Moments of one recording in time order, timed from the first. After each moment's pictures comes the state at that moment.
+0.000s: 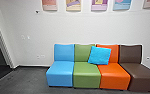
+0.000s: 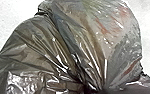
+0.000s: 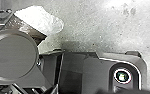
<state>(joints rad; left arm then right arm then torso) 1.15 2.52 -2.09 -0.21 0.38 -0.07 -1.34 2.24 -1.64 0.32 -0.19 -0.12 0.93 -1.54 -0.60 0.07</state>
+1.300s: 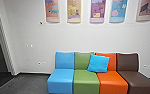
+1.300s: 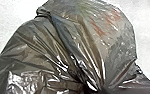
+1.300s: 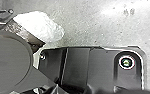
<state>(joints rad) 1.28 2.58 -2.18 -0.20 0.30 0.00 -1.44 2.38 -1.80 0.28 -0.12 -0.13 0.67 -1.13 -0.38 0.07</state>
